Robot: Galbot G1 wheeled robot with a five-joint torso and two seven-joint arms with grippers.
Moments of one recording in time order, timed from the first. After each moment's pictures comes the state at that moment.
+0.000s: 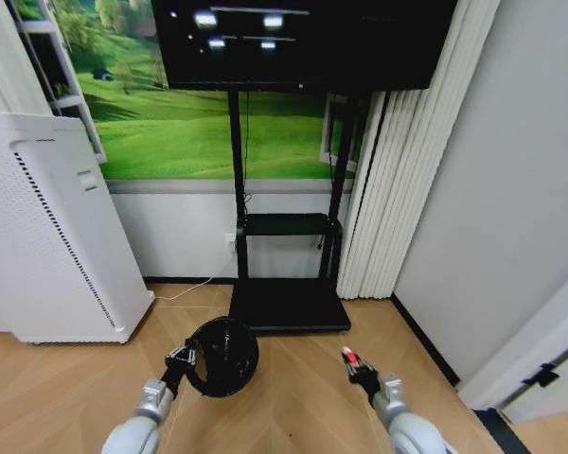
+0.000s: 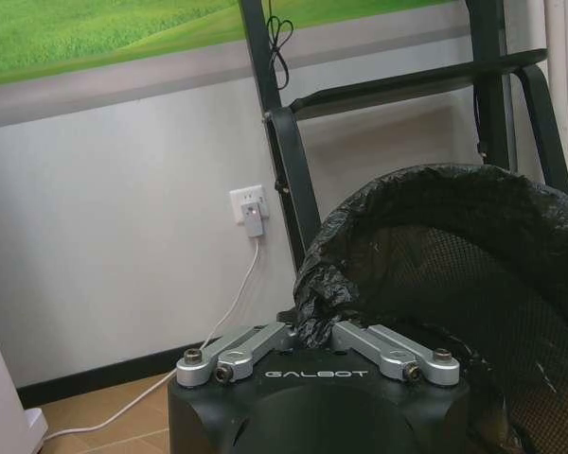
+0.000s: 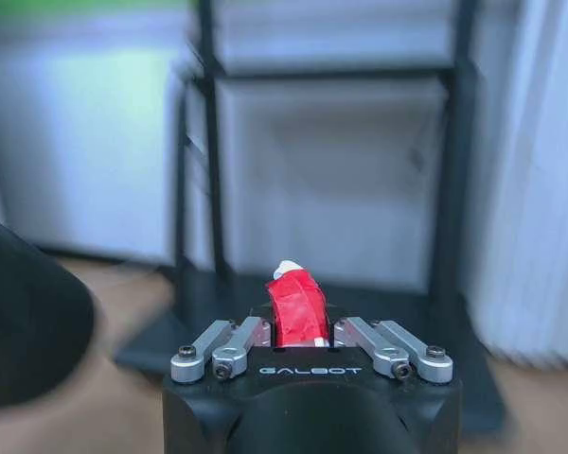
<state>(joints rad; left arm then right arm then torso) 1.47 -1.18 -0.53 -1.89 -0.15 0.01 0.05 -1.42 0.84 0.24 1.98 0.59 -0.03 0.17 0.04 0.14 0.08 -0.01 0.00</state>
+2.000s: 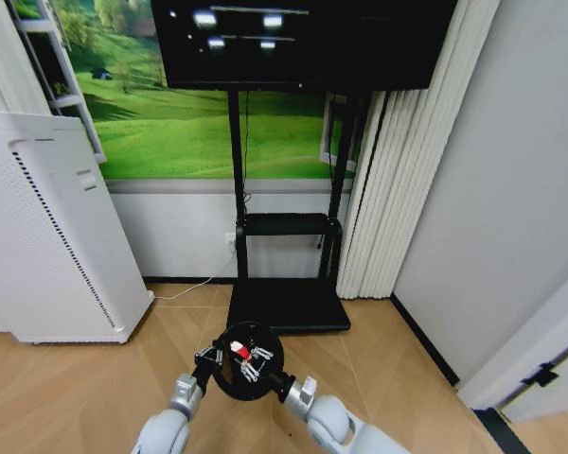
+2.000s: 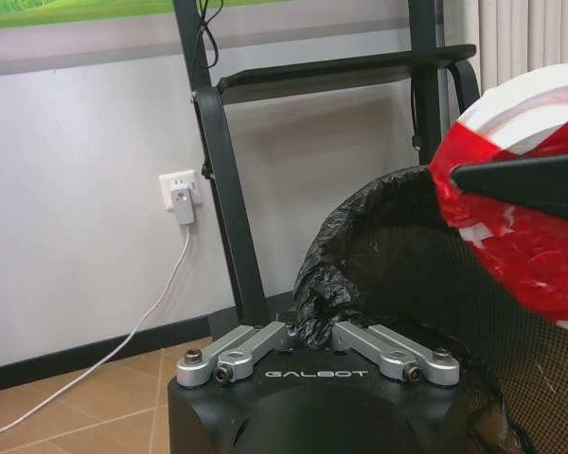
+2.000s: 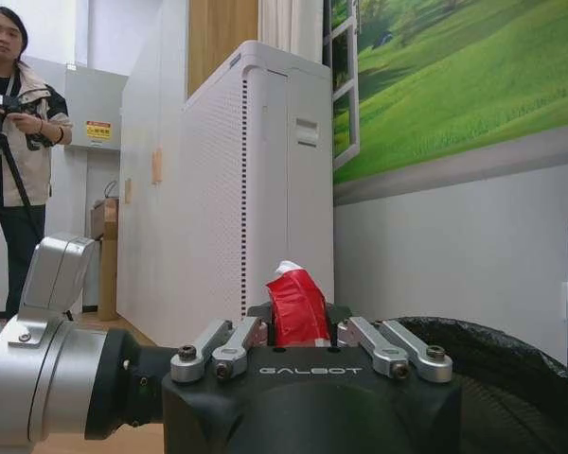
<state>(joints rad) 1.40 -1.22 -0.37 -1.85 -0.13 0.07 0.03 -0.98 1.09 -0.31 1.70 0.44 0.32 -0.20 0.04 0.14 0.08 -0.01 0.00</state>
